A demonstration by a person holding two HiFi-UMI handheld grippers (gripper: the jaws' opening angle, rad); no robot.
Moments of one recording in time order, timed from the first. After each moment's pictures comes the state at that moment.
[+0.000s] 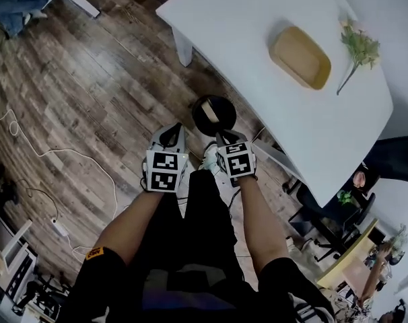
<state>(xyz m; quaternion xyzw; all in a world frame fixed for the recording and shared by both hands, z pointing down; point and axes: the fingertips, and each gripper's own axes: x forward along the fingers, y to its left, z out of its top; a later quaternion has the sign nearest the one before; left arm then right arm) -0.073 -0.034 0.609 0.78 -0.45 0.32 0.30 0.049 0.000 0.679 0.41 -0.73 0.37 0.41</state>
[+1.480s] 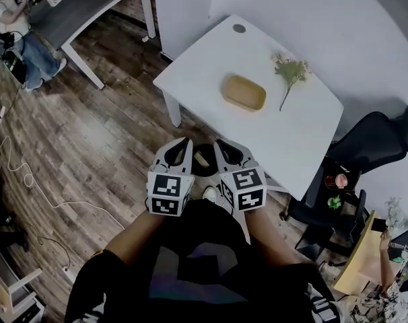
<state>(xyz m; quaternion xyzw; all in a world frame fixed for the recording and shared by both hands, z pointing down) -0.021 -0.031 0.308 0.87 -0.43 0.18 0.14 0.053 -0.017 0.308 0.53 -0.80 0.18 0.22</state>
